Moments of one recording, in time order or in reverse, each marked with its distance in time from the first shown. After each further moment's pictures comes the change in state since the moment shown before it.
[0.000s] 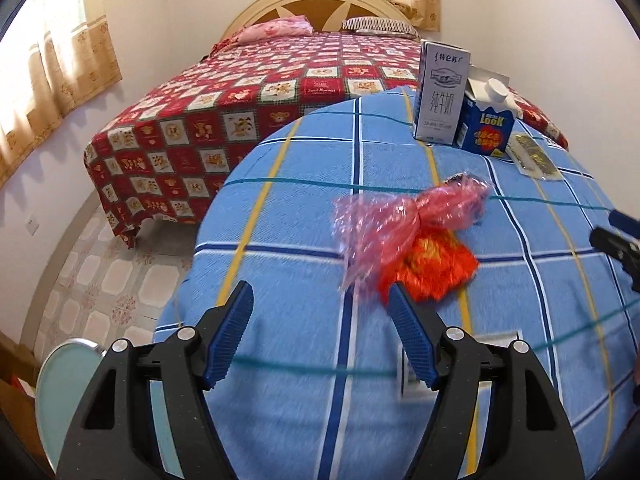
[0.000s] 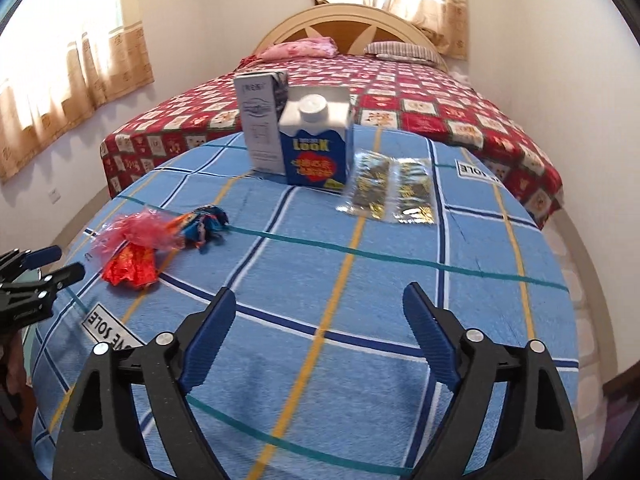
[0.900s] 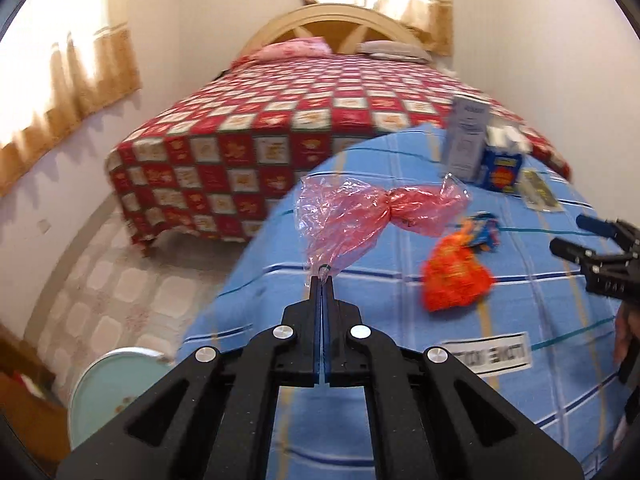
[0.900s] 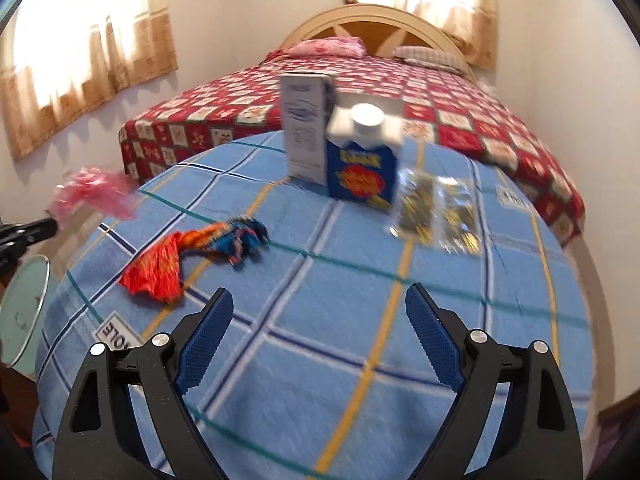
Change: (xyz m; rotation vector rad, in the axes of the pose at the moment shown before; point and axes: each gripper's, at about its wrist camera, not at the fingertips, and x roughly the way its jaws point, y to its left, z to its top) left arm -0.052 0.060 -0.003 -0.055 -0.074 0.046; right arm 0.026 0.060 0.032 -0.151 0.001 0.036
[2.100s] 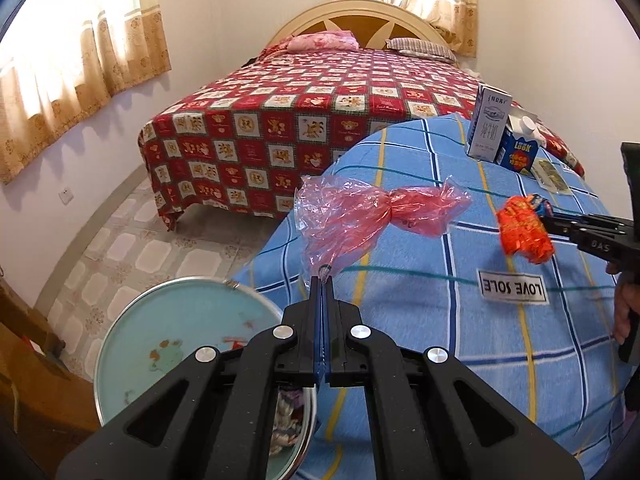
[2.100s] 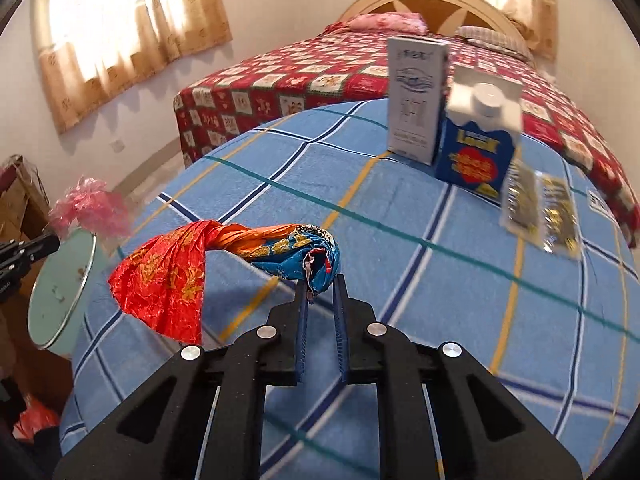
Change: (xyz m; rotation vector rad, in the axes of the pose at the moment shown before) left arm -0.047 0.037 -0.051 -0.043 0.018 0.047; right arm -0.007 0.044 -0.017 0.015 0.085 0.207
